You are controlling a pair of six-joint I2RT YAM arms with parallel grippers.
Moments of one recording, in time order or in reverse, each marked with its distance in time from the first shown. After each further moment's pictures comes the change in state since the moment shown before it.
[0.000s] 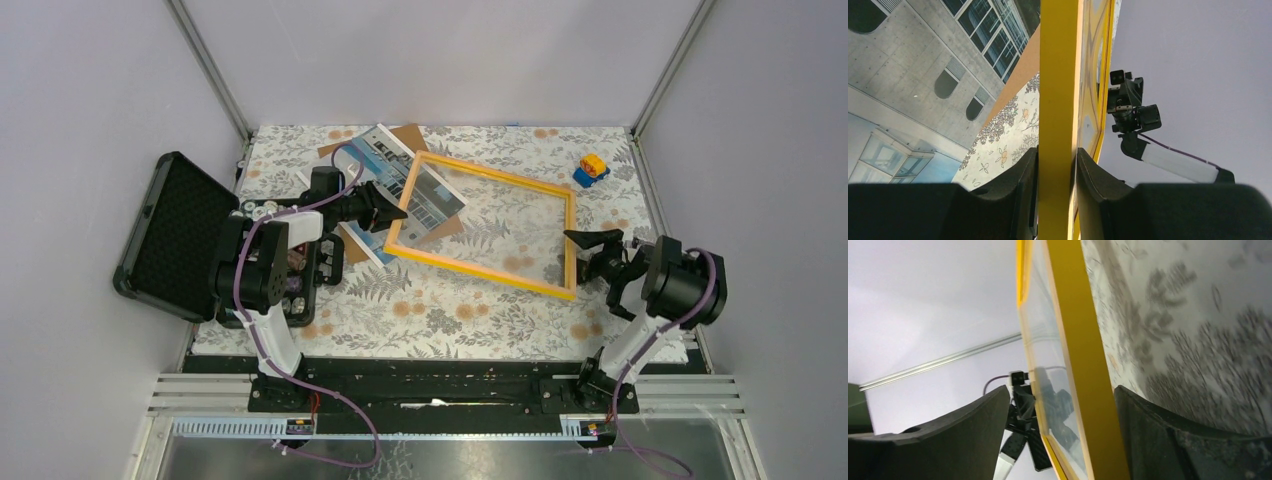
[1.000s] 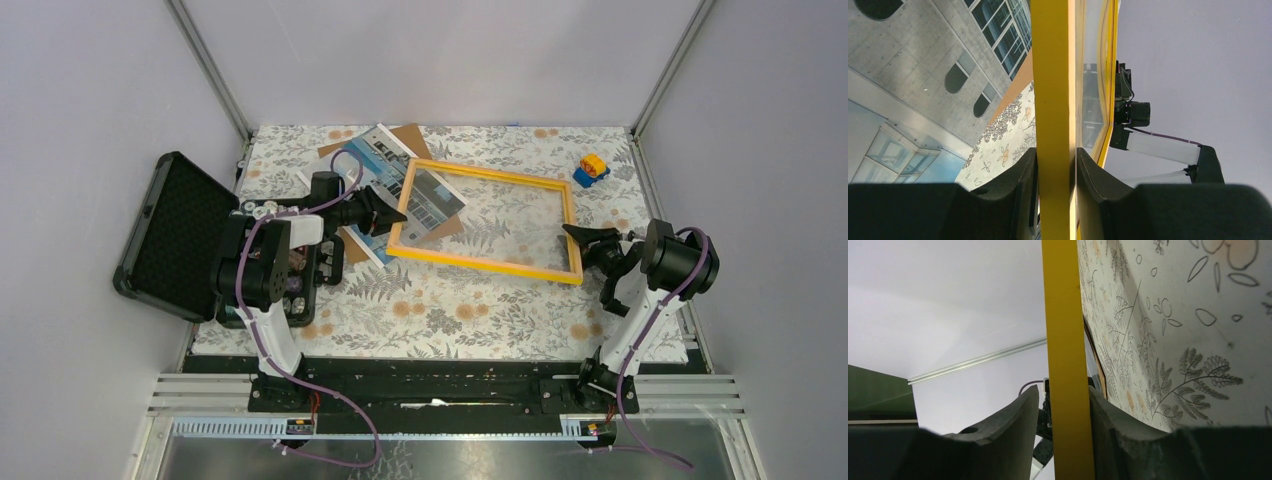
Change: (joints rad) left arm -0.002 0.021 -0.032 0.055 0.011 -0.051; right arm 0.046 0.314 0.092 0.499 0.015 0.299
